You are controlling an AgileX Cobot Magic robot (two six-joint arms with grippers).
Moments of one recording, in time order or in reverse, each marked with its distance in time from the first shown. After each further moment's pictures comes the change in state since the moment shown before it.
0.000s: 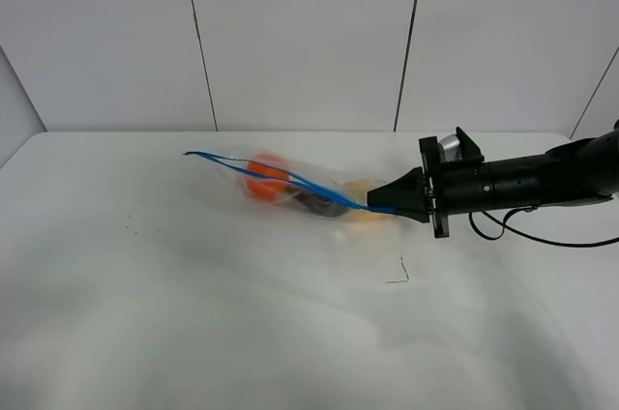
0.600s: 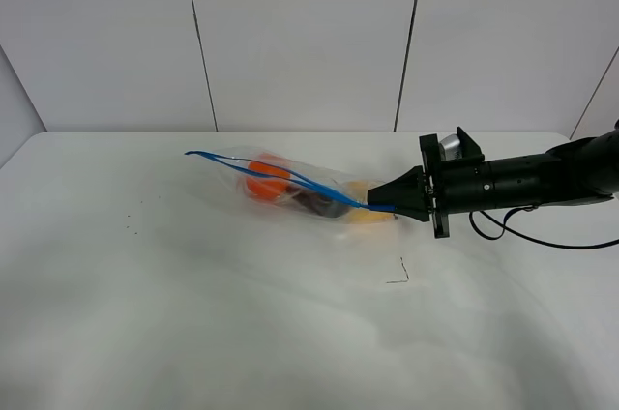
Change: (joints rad) left arm 0.000 0.031 -0.044 -0.027 -0.054 0.000; right arm 0.000 -0.004 0.000 0.004 0.000 0.023
